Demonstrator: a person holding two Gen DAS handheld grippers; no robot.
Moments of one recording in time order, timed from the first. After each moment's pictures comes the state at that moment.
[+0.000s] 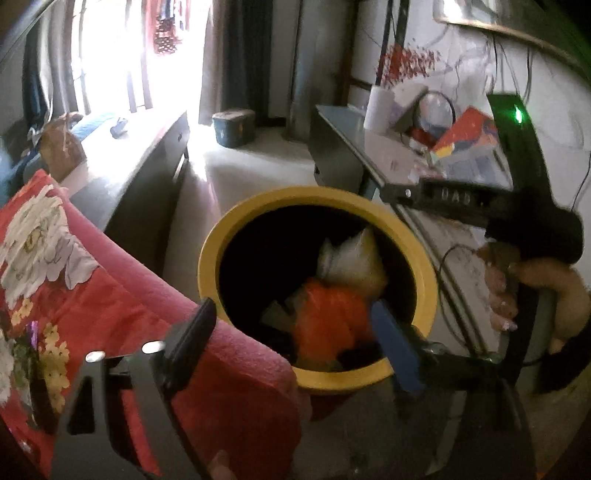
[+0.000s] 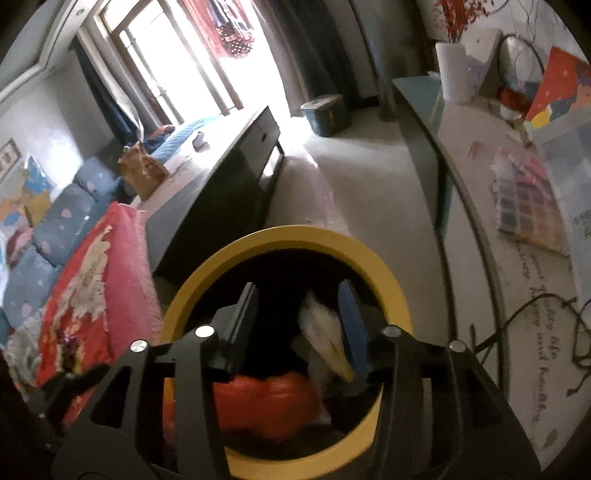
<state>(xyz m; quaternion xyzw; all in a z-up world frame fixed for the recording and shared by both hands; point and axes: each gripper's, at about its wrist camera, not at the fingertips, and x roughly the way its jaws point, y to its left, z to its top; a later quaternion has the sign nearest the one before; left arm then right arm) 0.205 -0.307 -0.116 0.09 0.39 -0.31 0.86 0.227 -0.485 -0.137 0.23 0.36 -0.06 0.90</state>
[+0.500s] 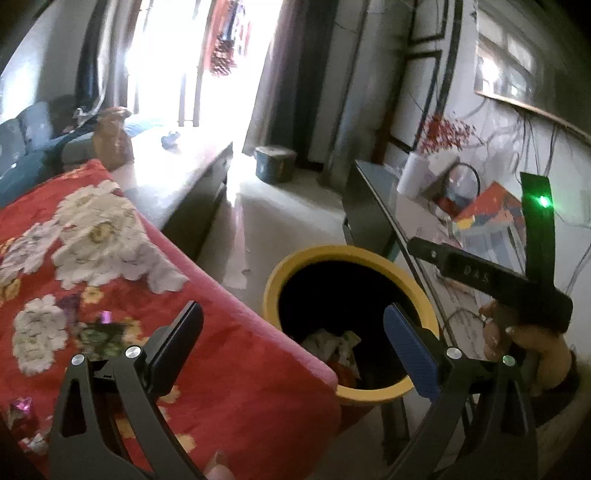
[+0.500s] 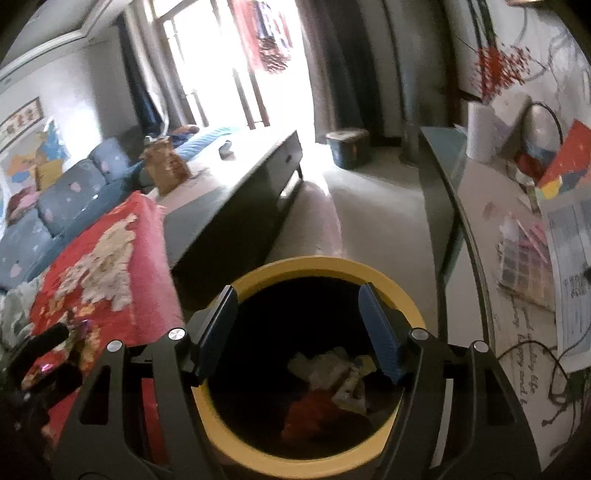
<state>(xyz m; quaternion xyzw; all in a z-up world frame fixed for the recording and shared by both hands) 0.197 -0.236 -0.063 0.00 0.34 -0.24 0.91 0.221 -0.434 -0.089 0.14 0.32 -0.03 0.94</state>
